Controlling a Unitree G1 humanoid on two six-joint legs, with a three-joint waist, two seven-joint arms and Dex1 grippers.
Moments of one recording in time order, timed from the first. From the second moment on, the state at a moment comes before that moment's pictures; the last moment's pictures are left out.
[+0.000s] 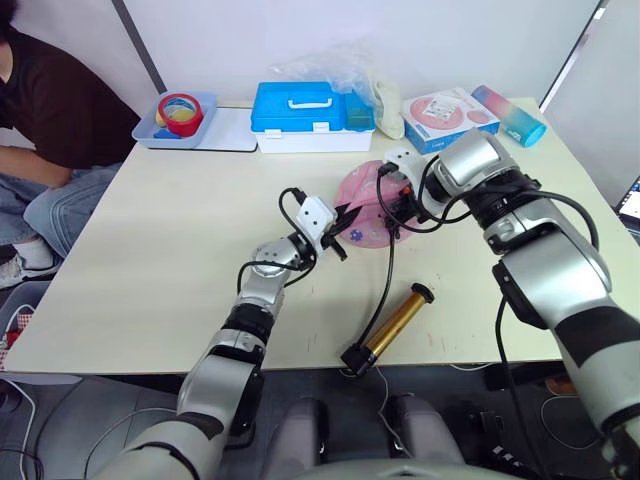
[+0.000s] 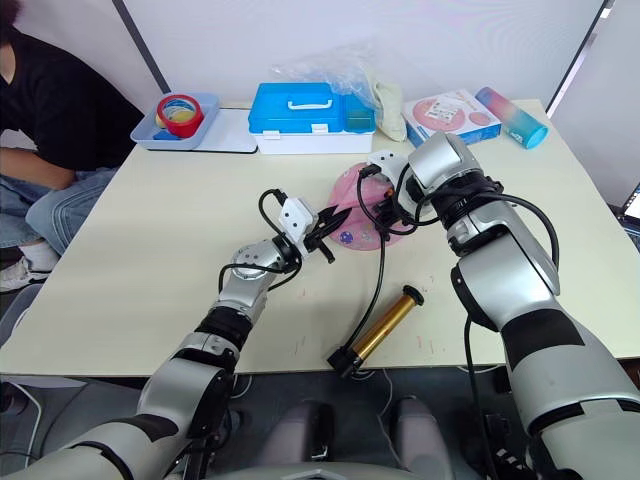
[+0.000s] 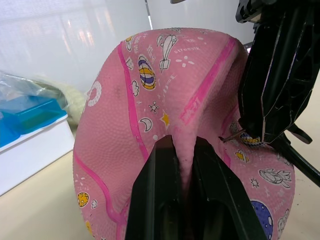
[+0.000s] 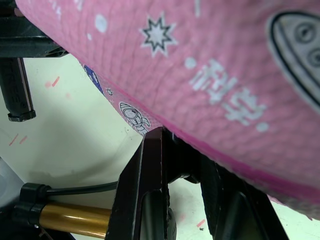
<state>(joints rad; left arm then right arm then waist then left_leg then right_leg) -0.70 0.17 -0.09 0.81 -0.06 -0.49 -0.70 -1.39 -0.27 0.44 0.90 -0.03 1.18 1.09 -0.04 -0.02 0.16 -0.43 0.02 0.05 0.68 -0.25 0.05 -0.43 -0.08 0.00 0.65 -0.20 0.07</state>
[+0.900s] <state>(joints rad) -0.77 0.12 -0.06 0.85 -0.10 -0.36 -0.73 -1.23 -0.42 0.41 0.56 0.05 1.19 1.11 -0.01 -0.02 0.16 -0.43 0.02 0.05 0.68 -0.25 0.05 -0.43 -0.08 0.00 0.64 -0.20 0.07</state>
